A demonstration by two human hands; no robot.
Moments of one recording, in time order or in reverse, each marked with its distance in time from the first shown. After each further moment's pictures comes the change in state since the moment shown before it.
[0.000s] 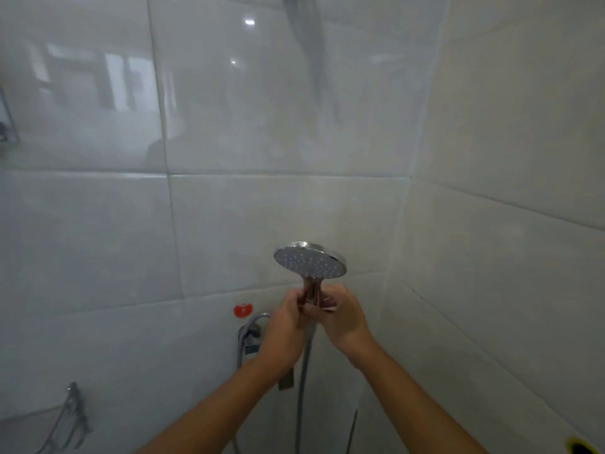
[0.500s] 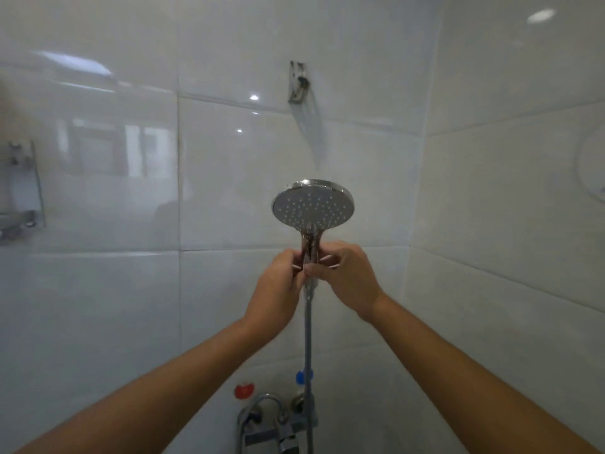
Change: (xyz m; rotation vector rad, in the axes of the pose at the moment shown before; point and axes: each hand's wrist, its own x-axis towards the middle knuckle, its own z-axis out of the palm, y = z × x) left_hand 0.123 0.115 -0.090 0.215 0.145 0.328; right_hand 0.127 -0.135 -0.064 -0.085 0.084 -0.419
